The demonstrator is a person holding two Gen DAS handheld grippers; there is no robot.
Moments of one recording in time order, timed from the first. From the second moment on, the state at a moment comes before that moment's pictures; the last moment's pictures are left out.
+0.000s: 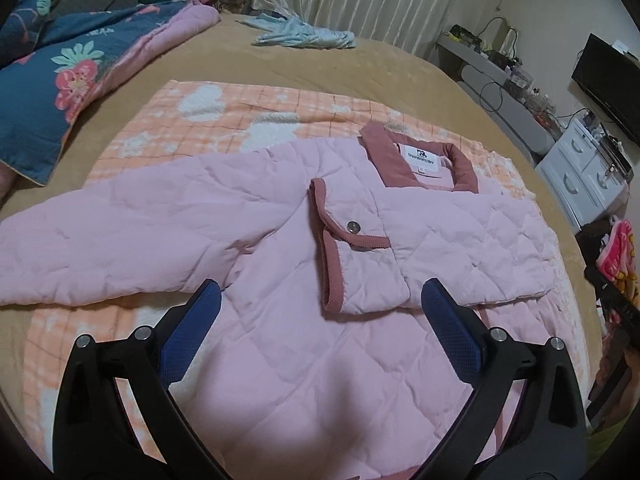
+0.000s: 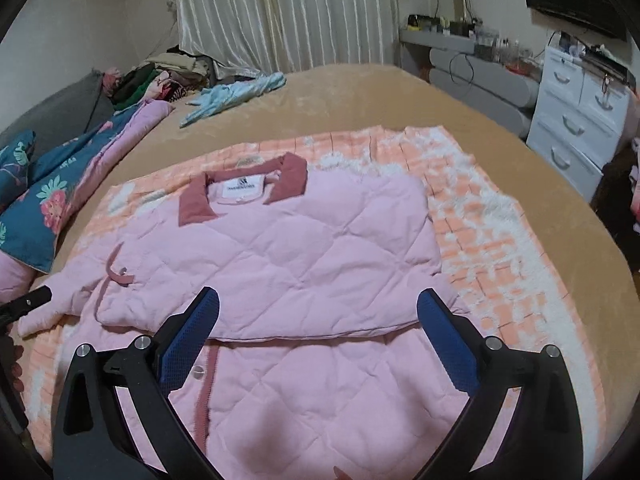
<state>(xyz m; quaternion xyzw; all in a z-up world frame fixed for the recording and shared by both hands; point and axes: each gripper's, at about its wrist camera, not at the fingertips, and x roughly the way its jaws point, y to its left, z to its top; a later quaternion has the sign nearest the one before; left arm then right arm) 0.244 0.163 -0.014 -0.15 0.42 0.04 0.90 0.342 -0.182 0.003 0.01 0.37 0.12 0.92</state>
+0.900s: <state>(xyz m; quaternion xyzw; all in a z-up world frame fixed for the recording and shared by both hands) 0.158 0.225 0.017 -0.15 0.36 0.13 0.91 0.272 -0.069 0.045 -0.04 0.32 0.18 0.93</state>
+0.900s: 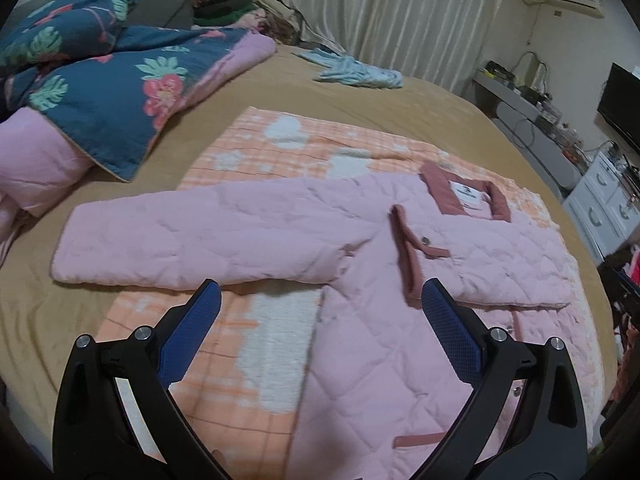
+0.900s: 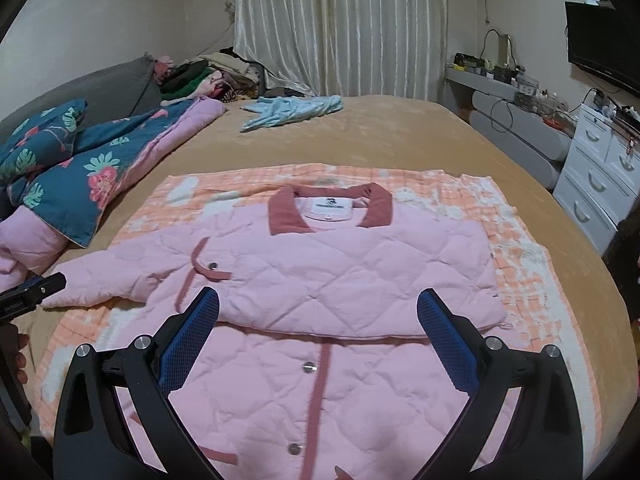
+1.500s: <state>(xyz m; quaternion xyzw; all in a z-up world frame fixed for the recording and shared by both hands) 0.132 0.284 -0.005 -0.16 0.36 0.22 0.89 0.248 0.034 0.049 -0.08 0.31 0.25 0.91</state>
